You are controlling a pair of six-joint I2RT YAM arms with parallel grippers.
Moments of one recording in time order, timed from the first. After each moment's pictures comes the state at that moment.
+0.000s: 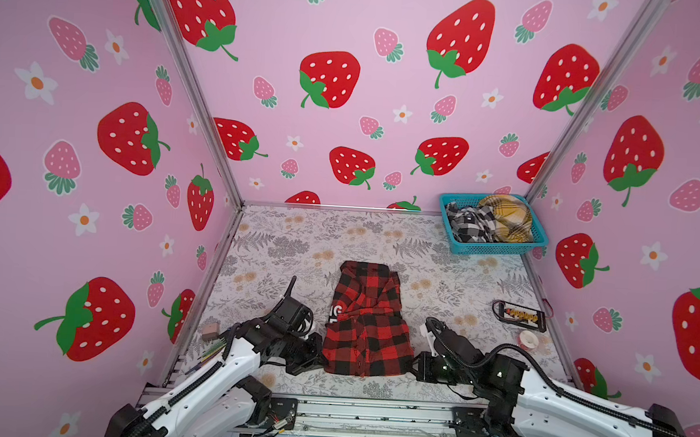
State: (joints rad) left arm -0.51 0.88 0.53 -0.85 0.56 -0.89; right arm 1.16 0.79 0.43 -0.47 -0.11 1.06
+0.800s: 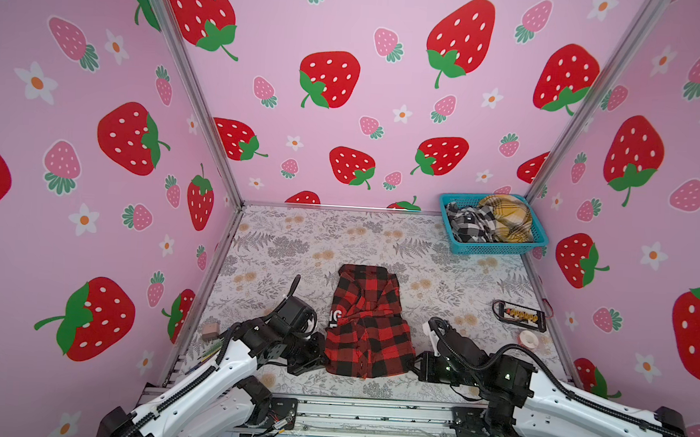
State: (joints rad) left arm -0.58 0.86 0.61 -0.88 0.51 -0.97; right arm 1.19 0.75 0.50 -0.53 -0.05 1.06
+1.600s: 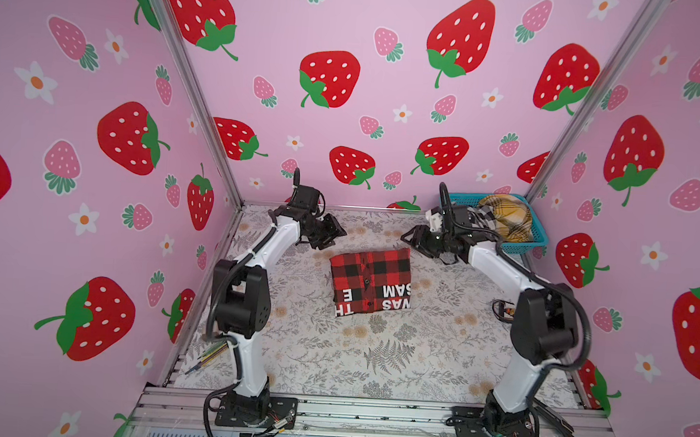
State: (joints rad) left arm -0.16 2.00 1.73 -0.72 0.47 -0.74; right arm 0.39 1.91 1.54 -0.39 -0.49 0.60
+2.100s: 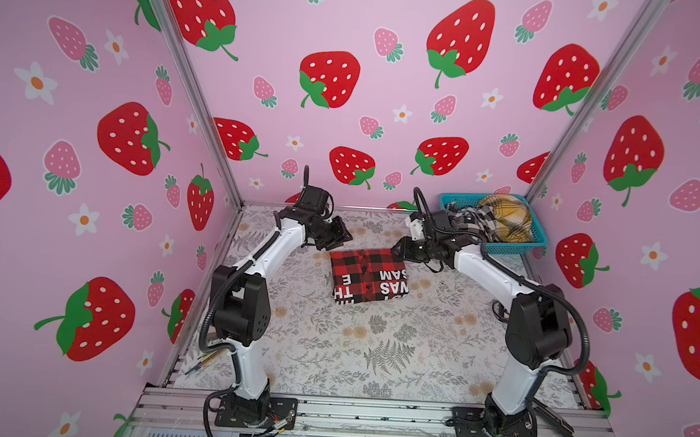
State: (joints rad) left arm -0.26 1.92 1.69 -0.75 0.45 -0.67; right arm 0.55 1.86 1.48 -0.46 -0.35 0.40
